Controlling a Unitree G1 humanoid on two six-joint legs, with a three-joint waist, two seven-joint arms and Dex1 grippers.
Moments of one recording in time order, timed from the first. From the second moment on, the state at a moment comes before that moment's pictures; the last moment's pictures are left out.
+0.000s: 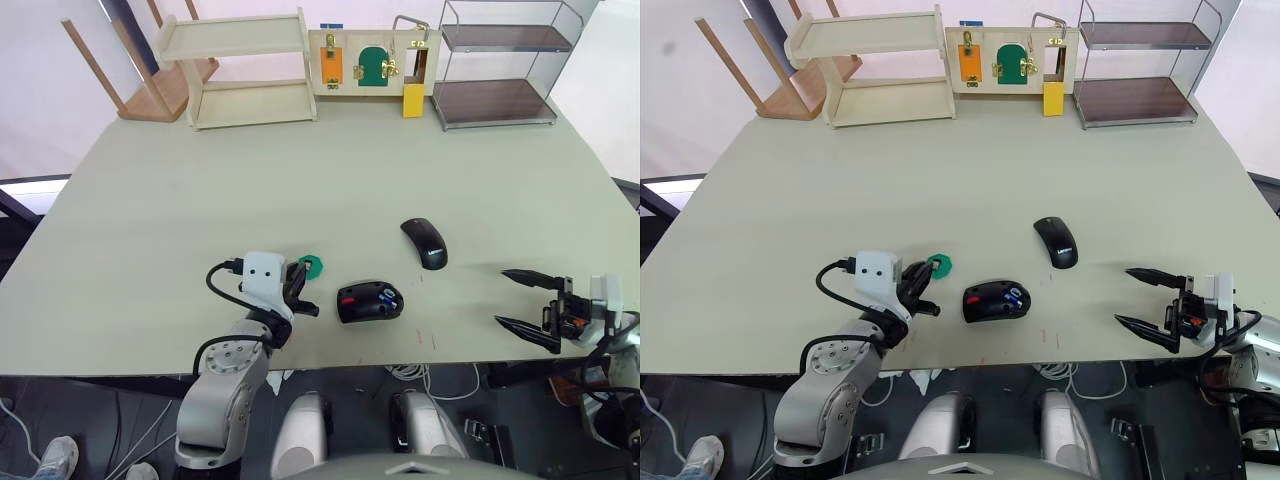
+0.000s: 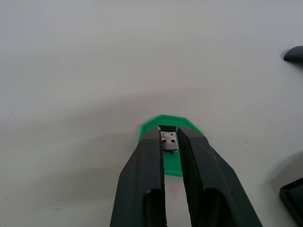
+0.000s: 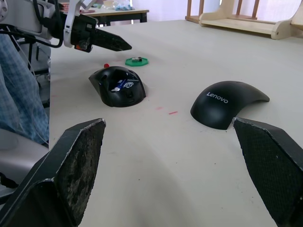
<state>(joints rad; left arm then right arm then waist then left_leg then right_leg) 0.09 0.15 -0.03 -0.61 -0.18 0.72 -0.13 -0.14 -0.64 -0.19 0.53 0.67 -0.33 1.61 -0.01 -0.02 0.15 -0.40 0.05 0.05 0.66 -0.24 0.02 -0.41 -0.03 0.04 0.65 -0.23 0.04</state>
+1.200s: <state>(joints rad) 0.07 0.16 -0.03 -0.55 -0.17 0.73 -0.13 -0.13 -0.64 -0.19 0.52 0.67 -0.33 1.61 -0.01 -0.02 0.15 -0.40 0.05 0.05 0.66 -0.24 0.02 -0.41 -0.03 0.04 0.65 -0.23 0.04</state>
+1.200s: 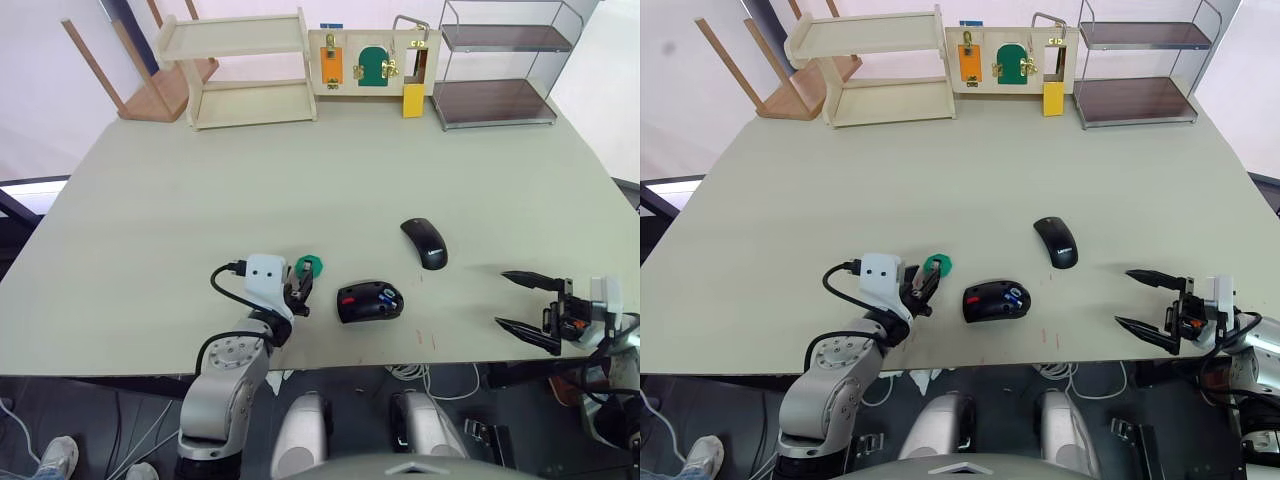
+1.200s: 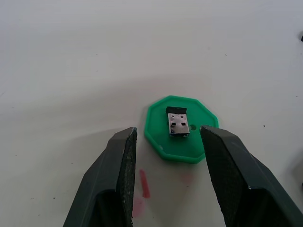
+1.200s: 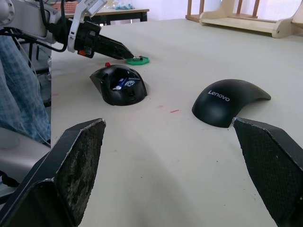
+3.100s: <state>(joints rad) 0.05 0.15 -0.04 -0.53 -0.17 0.72 -0.13 -0.11 -0.64 -0.19 0.51 0.66 -0.35 1.61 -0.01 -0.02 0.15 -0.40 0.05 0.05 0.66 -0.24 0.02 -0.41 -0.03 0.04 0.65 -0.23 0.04</state>
